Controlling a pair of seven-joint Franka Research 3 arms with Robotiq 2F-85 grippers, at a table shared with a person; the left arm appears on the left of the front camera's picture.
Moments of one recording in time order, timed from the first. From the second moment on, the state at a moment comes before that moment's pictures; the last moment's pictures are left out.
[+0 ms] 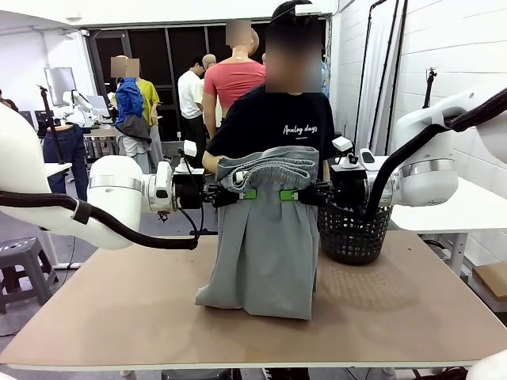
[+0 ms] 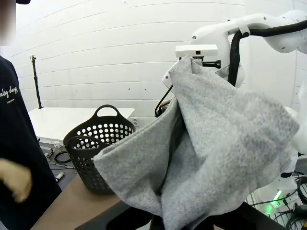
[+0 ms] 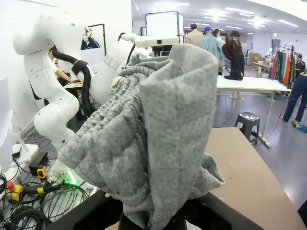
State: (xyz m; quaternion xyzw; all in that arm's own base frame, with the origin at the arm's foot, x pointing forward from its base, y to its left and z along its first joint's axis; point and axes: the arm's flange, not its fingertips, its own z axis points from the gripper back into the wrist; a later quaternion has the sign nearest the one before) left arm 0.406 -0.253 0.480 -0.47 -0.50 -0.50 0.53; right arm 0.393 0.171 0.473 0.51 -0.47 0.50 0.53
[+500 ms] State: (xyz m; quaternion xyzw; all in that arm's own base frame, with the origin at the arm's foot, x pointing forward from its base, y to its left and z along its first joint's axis) left arm 0.406 -0.253 0.480 -0.47 -0.50 -0.50 0.53; right arm 0.393 0.171 0.473 0.51 -0.47 0.50 0.53
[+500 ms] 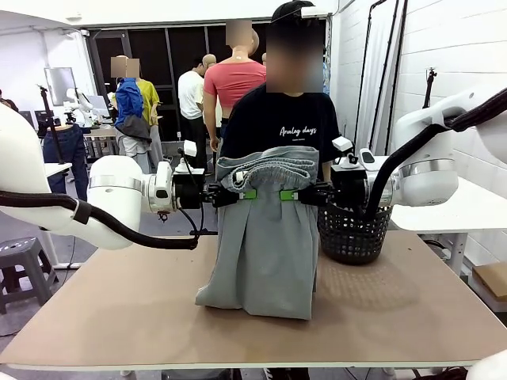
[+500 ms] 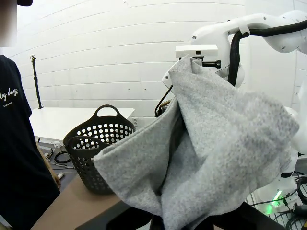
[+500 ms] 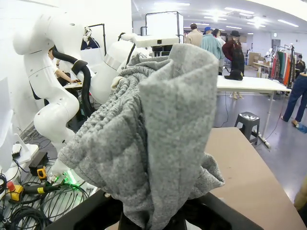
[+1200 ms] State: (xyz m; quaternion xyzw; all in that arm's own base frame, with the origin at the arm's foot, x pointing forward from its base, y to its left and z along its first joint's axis) left arm 0.406 -0.253 0.480 -0.47 -0.50 -0.50 0.53; right arm 0.393 0.171 0.473 0.51 -0.47 0.50 0.53
